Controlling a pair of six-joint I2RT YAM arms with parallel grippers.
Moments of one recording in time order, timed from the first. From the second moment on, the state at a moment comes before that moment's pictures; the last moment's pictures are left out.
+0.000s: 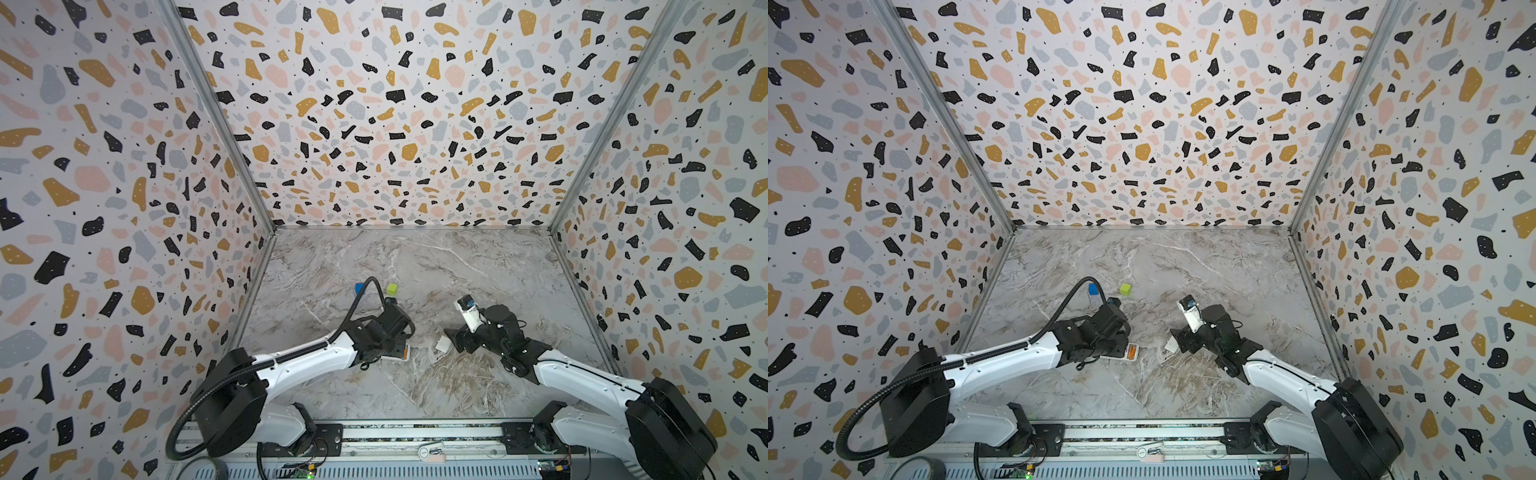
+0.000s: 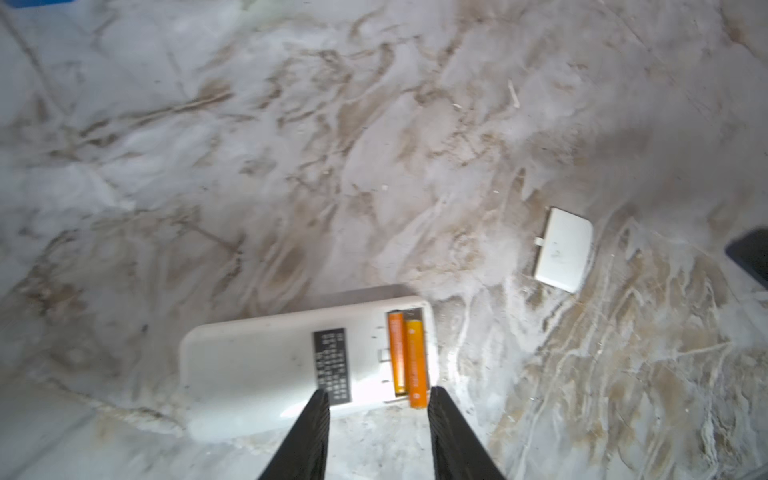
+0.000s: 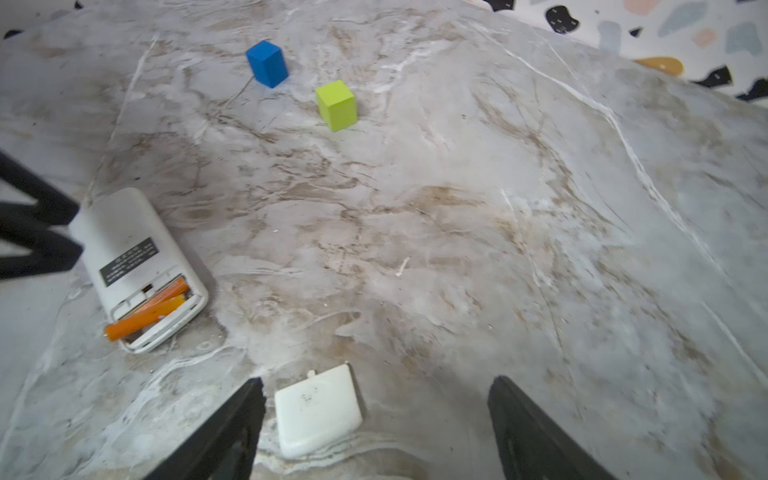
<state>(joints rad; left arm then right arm) -0.82 1.32 0.76 -0.48 -0.14 -0.66 0.69 1.17 0.47 0.12 -0.07 -0.07</state>
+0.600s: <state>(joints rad) -0.62 1.19 0.51 -0.31 -0.09 -0.62 1.08 1.57 0.84 -0.03 0.08 -0.11</state>
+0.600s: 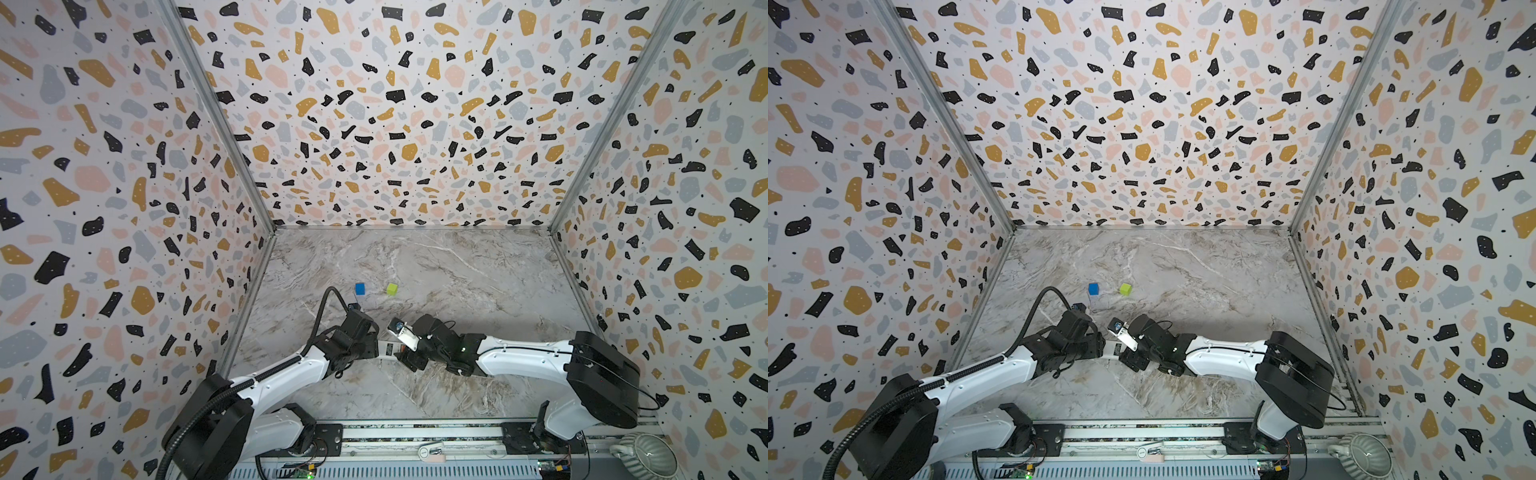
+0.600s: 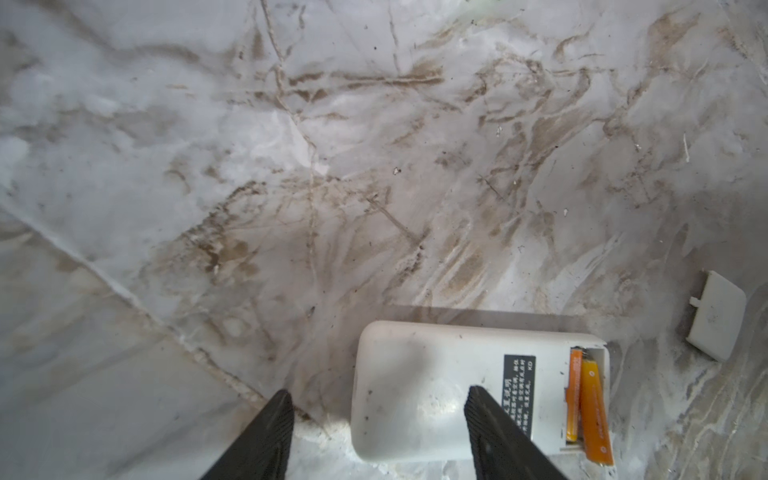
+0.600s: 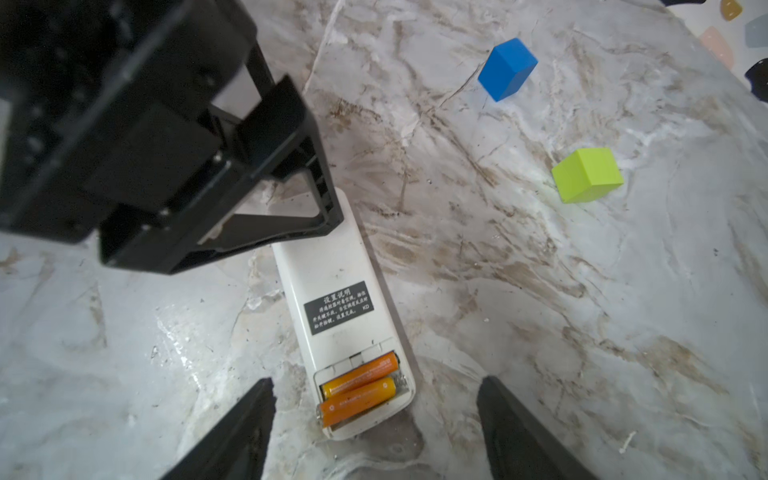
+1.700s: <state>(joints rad) -0.62 1.25 0.45 -0.18 0.03 -0.58 1.10 1.67 0.90 -0.15 0.08 -0.11</state>
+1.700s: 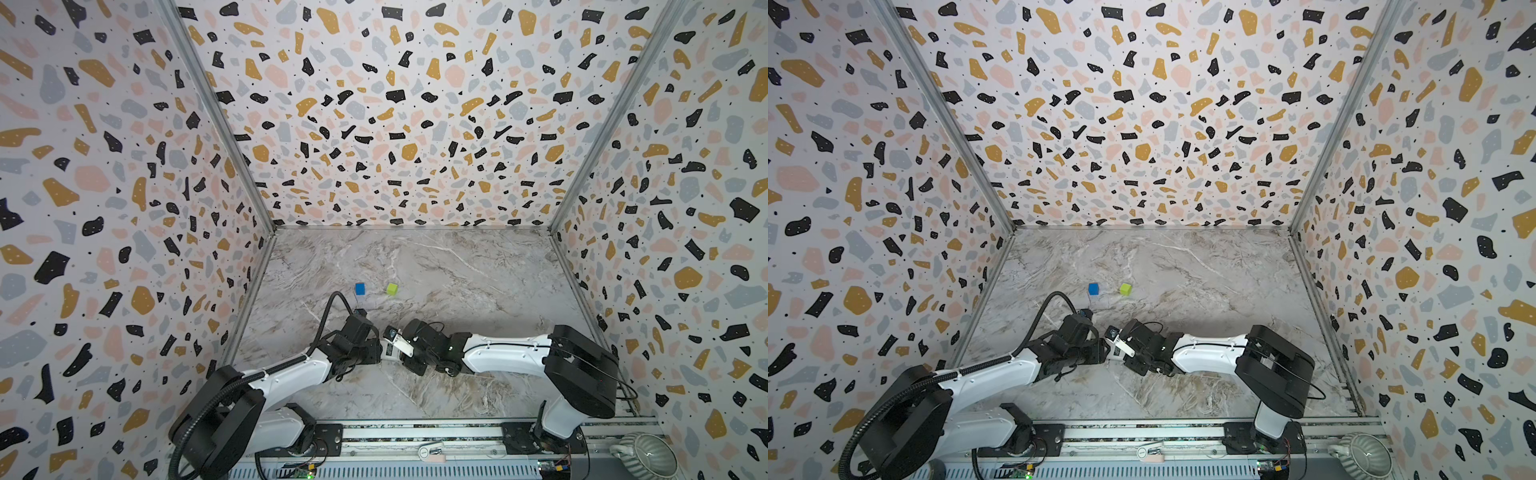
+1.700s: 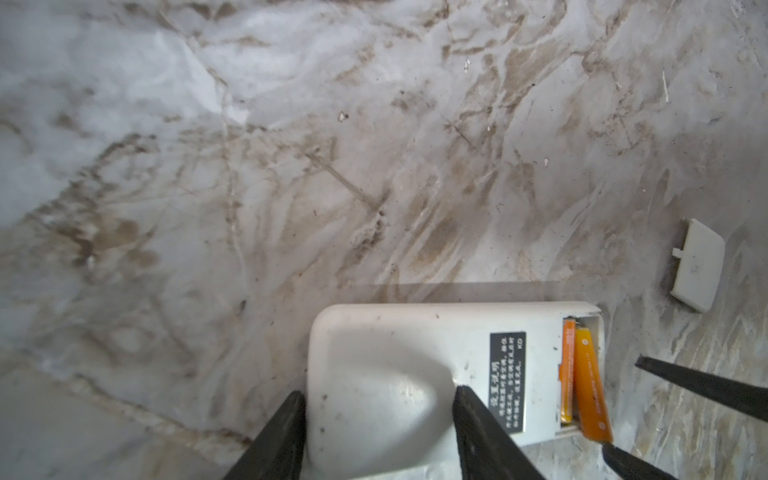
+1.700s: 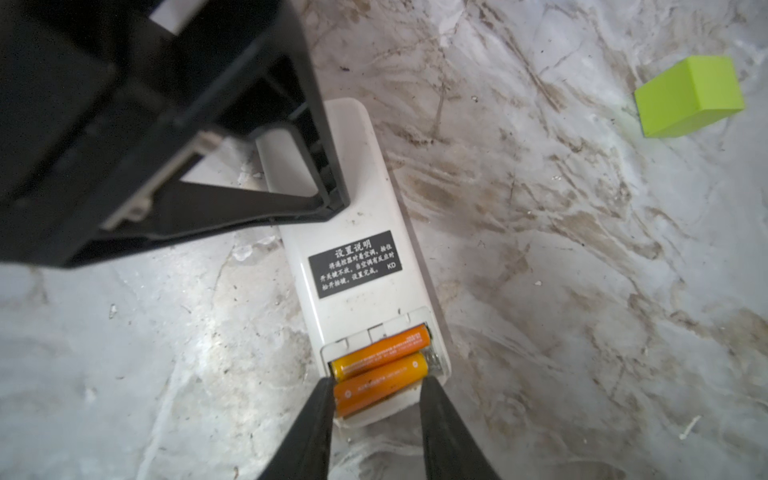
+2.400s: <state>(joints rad) -0.61 1.26 0.45 -0.16 0.03 -0.58 1.11 1.69 0.91 -0.16 0.06 -0.12</state>
